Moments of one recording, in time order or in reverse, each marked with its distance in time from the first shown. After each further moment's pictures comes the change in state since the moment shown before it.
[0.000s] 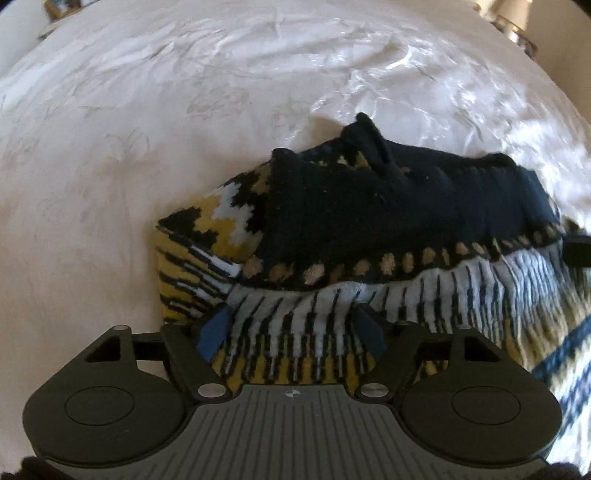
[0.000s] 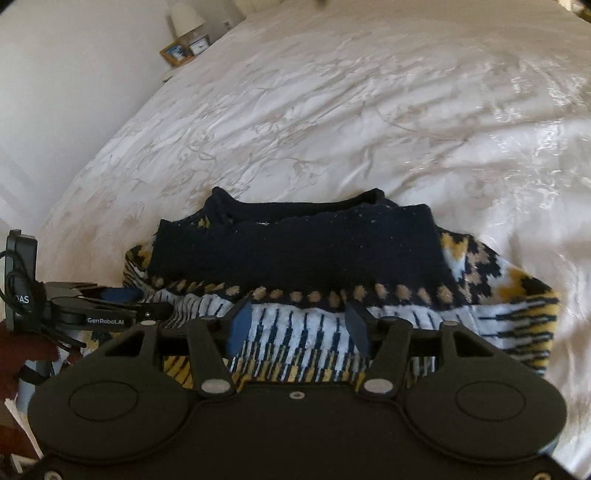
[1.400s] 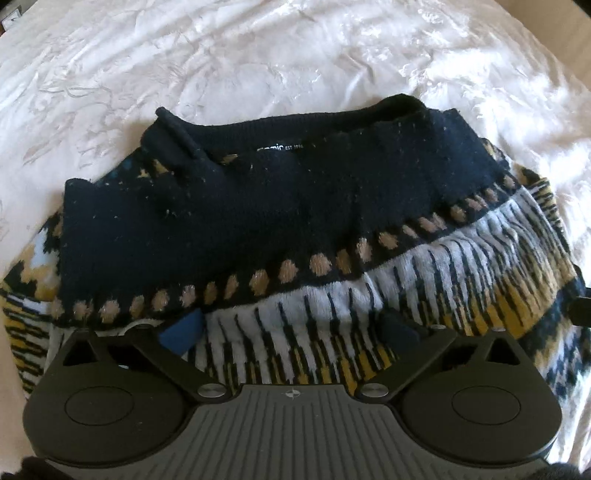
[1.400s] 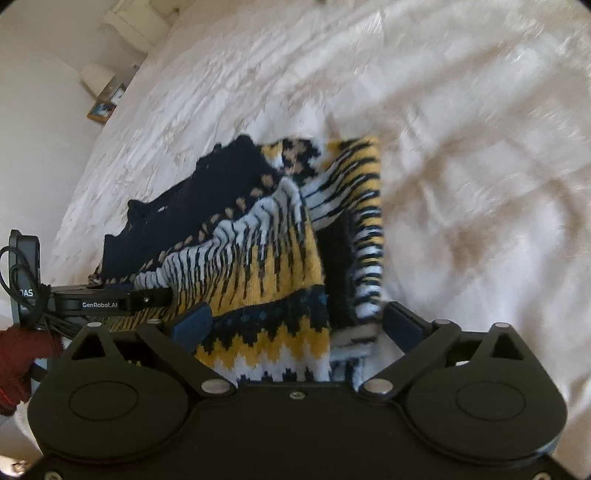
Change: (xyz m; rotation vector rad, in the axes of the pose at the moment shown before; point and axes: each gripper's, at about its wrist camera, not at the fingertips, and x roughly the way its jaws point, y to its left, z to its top) left arm 0.042 -0.109 0.028 0.149 0.142 -0.063; right arm -0.042 -0.113 -0.075 0.398 0.030 0.019
